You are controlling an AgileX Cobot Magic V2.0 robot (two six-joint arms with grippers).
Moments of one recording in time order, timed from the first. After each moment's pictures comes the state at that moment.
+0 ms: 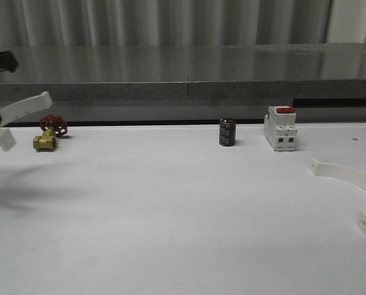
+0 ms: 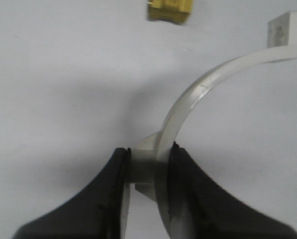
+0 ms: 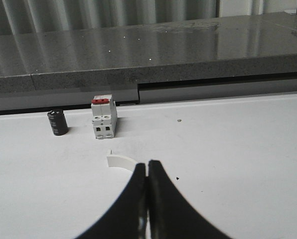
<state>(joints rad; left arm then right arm) -0.08 1.73 -1.23 -0.19 0.78 0.00 0.01 -0.01 0.03 -0.01 0.11 0.13</state>
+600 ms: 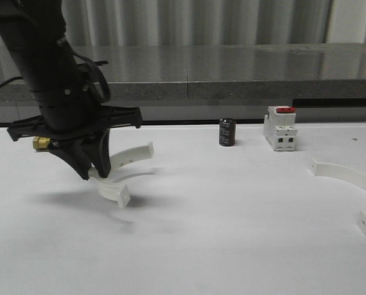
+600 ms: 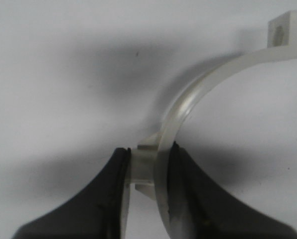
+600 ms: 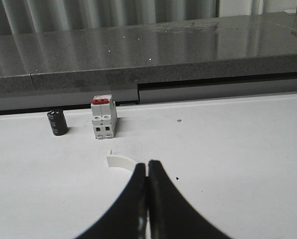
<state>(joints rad) -0.48 1.94 -1.31 -0.06 0.72 -0.31 0.01 -0.01 0.03 -0.01 0.11 0.13</state>
